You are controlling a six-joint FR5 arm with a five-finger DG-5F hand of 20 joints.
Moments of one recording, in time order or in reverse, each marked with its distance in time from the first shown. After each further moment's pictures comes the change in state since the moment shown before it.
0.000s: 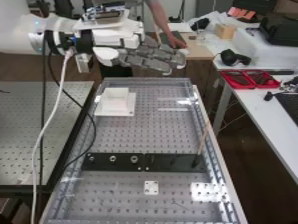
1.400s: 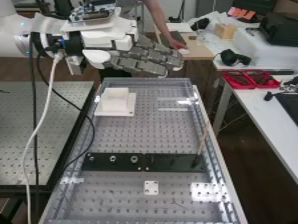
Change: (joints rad) arm -0.071 0.014 -0.006 0.005 -0.069 0.046
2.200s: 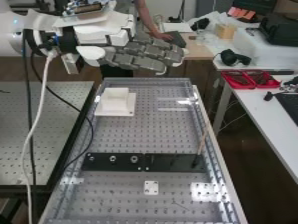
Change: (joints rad) arm -0.018 0.011 -0.003 0.029 0.014 -0.007
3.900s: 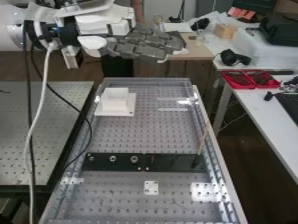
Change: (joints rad) arm 0.016 0.018 0.009 -0.024 -0.025 -0.056
